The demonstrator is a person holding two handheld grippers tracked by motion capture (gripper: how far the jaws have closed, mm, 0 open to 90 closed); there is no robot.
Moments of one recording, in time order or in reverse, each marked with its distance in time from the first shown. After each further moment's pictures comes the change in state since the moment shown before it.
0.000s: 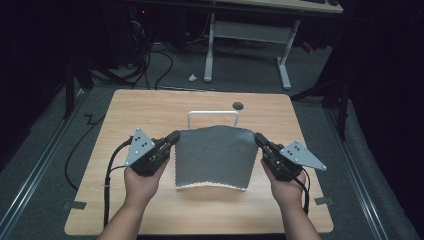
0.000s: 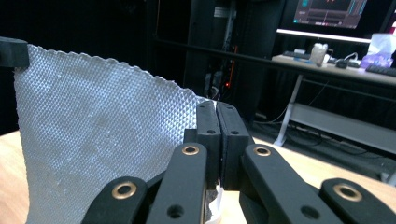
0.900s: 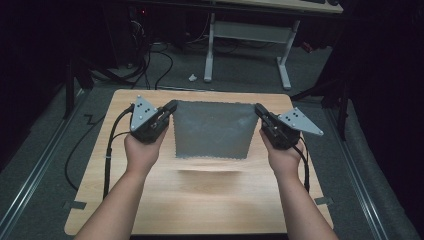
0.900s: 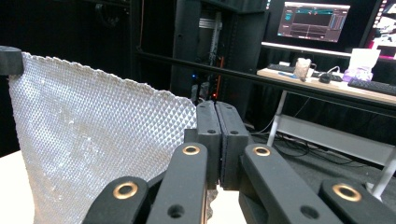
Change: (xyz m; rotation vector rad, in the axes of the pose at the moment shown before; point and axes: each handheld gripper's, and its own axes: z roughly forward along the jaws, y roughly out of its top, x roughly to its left) left arm 0.041 0.037 0.048 0.004 0.099 0.069; right arm -0.029 0.042 0.052 -0.022 -0.049 0.003
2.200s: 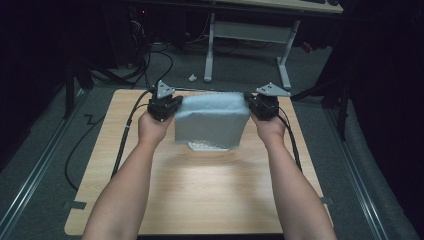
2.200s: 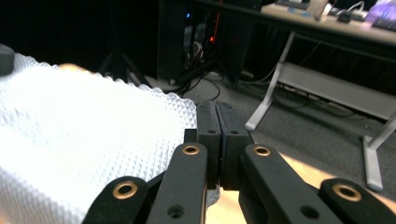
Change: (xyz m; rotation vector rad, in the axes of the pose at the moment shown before) left arm 0.048 -0.057 0.105 0.322 -0.037 -0.041; right arm -0.045 -0.038 0.115 0.266 0.005 -0.009
